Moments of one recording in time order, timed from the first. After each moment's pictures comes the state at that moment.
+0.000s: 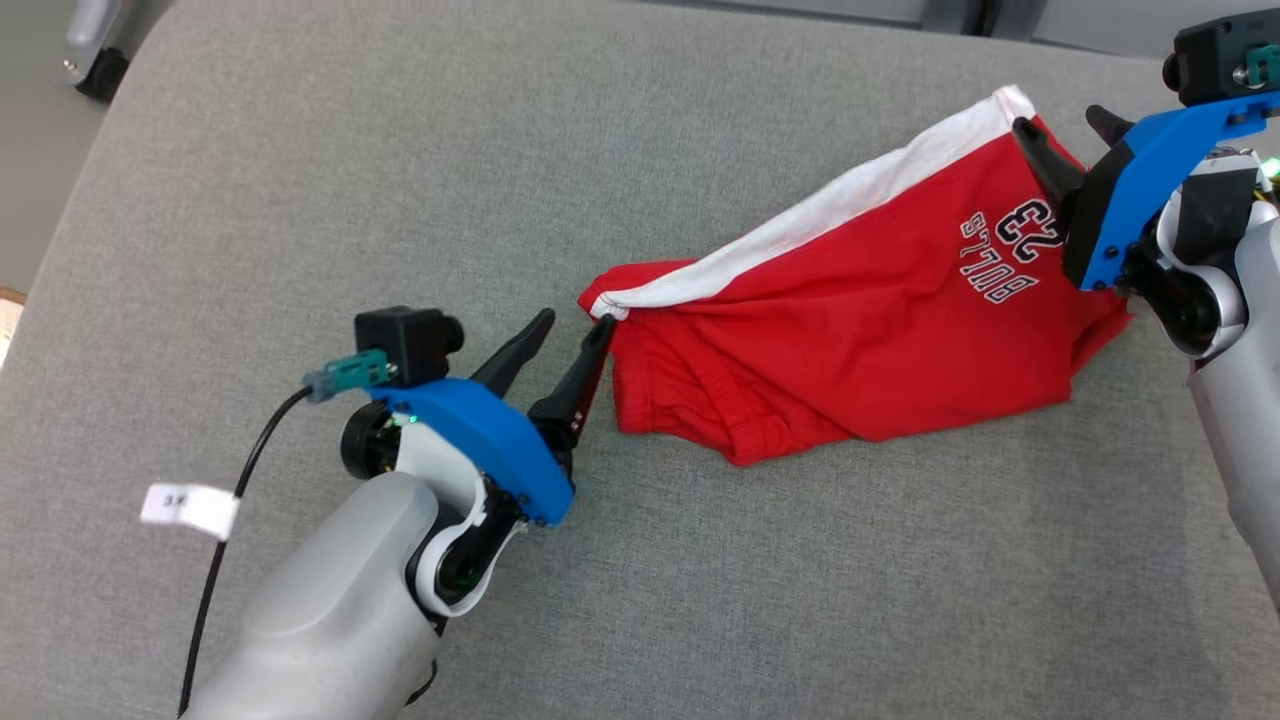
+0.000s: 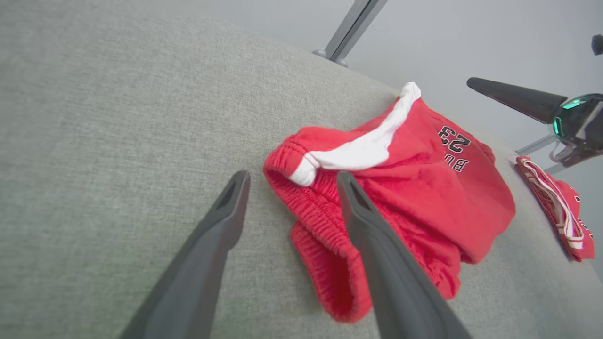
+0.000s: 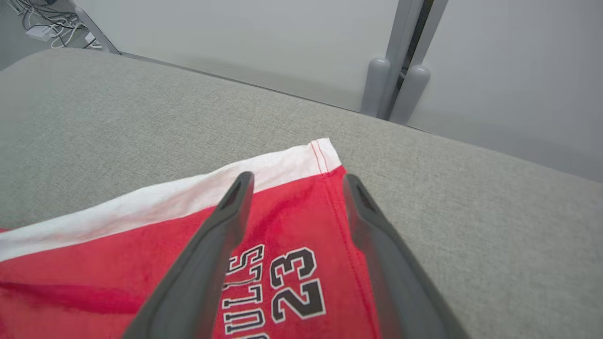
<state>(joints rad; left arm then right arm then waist) -0.65 0.24 -0.79 0.52 -1.06 -0.11 -0.05 -0.94 -0.35 0.25 0.73 0.44 0.13 0.35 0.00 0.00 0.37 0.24</state>
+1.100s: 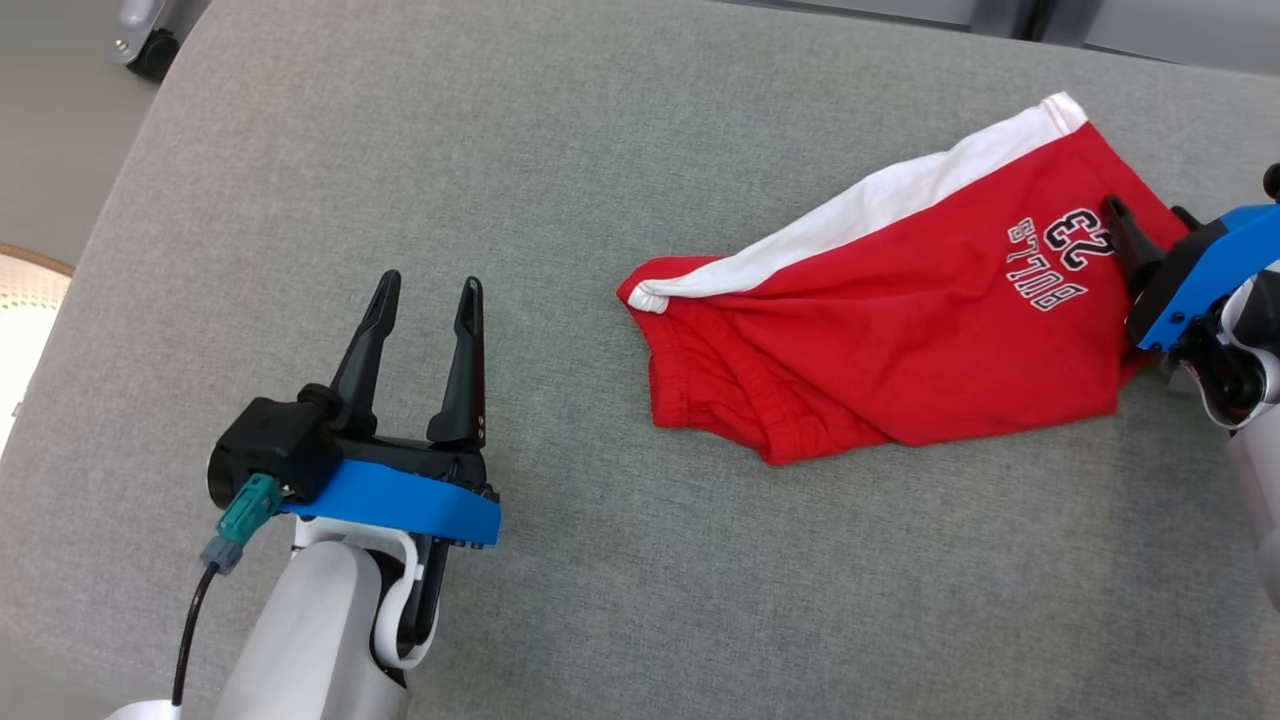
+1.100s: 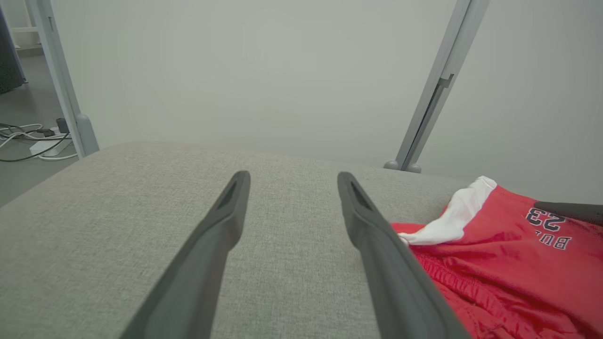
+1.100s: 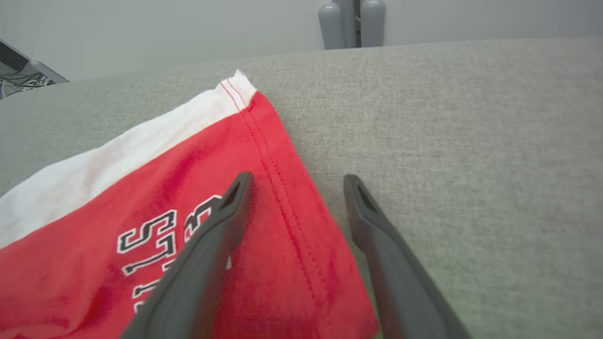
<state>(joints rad) -0.35 0.10 -0.25 0.28 -0.38 -0.12 -0.26 -0.90 -0.36 0.13 1.00 0.54 0.13 0.16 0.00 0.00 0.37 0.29</state>
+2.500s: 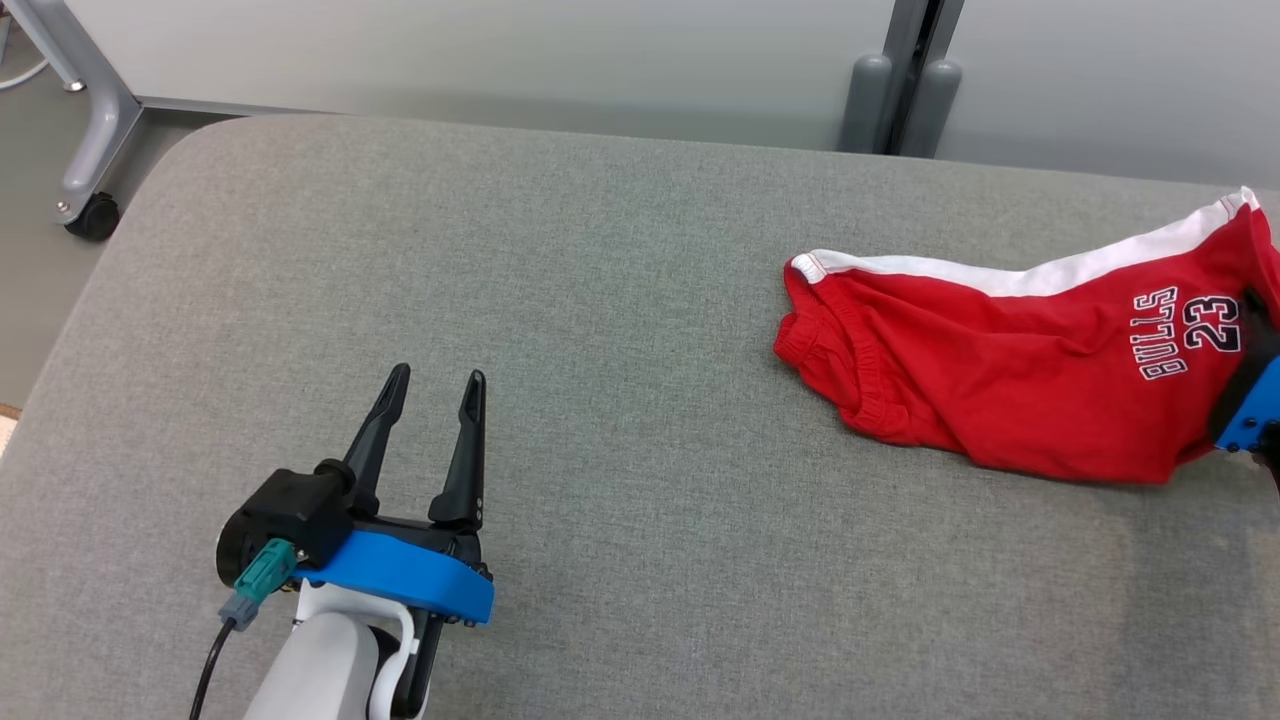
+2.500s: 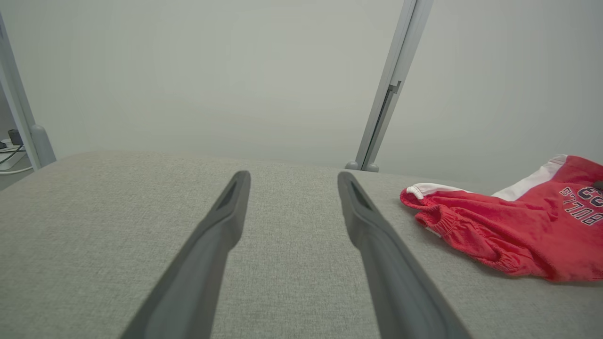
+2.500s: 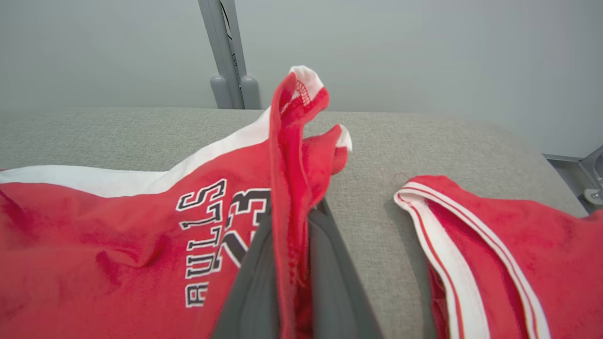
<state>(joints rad) -0.25 0.13 -0.27 0.32 -0.38 -0.13 -0.26 -0.78 -0.45 0.09 1.11 0.38 0.13 -0.07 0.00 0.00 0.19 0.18</state>
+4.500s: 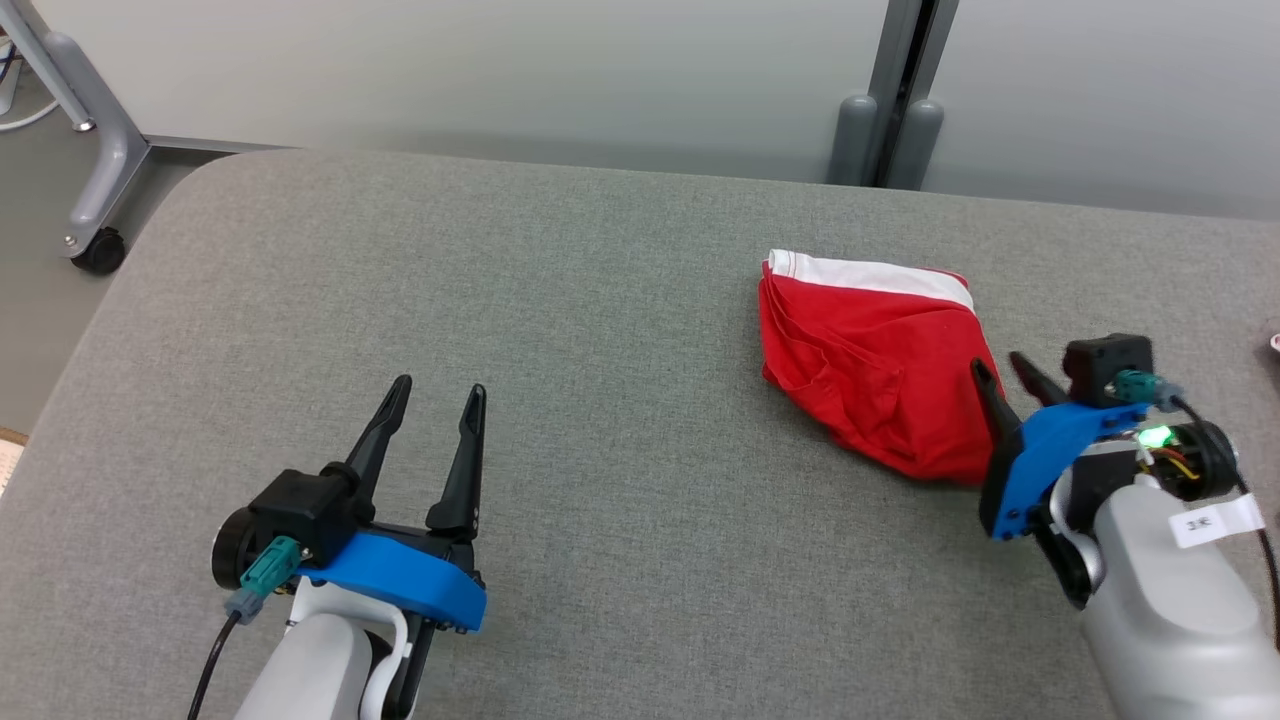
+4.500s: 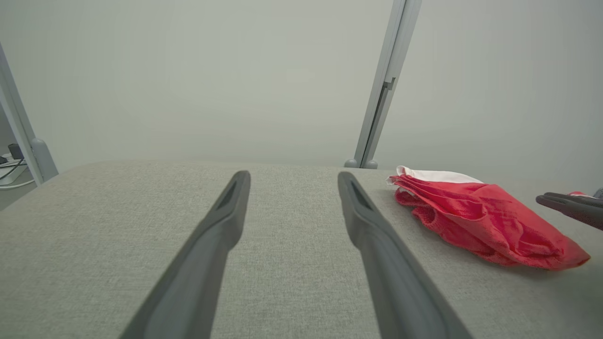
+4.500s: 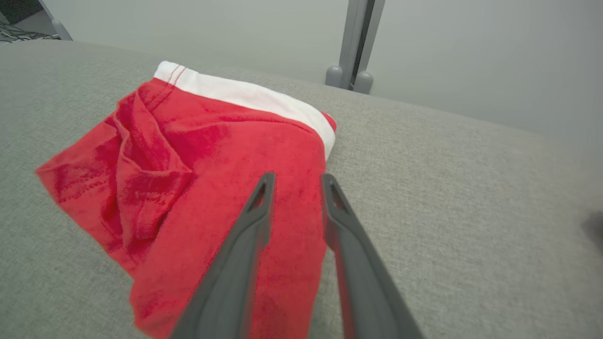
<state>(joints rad) -0.26 0.17 -0.31 0.37 -0.38 -0.13 -0.26 -0.61 -0.20 0.10 0.86 0.16 0.13 -0.05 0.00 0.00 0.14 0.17</state>
